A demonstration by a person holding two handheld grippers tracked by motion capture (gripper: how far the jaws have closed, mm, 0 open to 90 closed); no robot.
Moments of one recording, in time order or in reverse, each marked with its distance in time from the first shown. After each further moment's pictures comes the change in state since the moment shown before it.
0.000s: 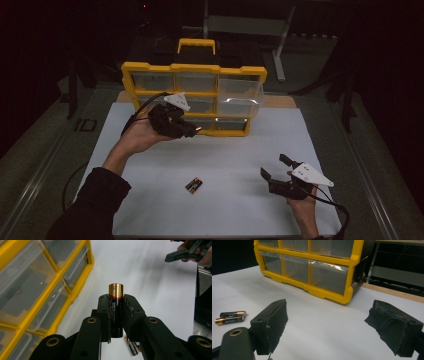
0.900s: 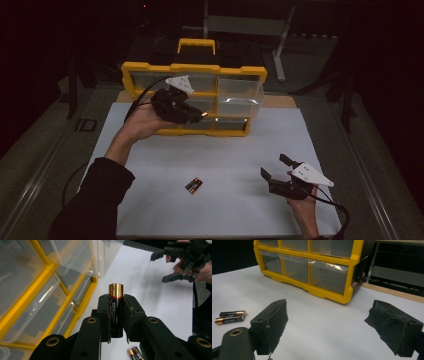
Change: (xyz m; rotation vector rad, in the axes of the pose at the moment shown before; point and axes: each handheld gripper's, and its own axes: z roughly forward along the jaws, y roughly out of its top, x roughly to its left) left arm 0.009 0.034 -0.019 -0.064 0.009 0.020; right arm 0.000 0.000 0.000 0.001 -0.001 -0.004
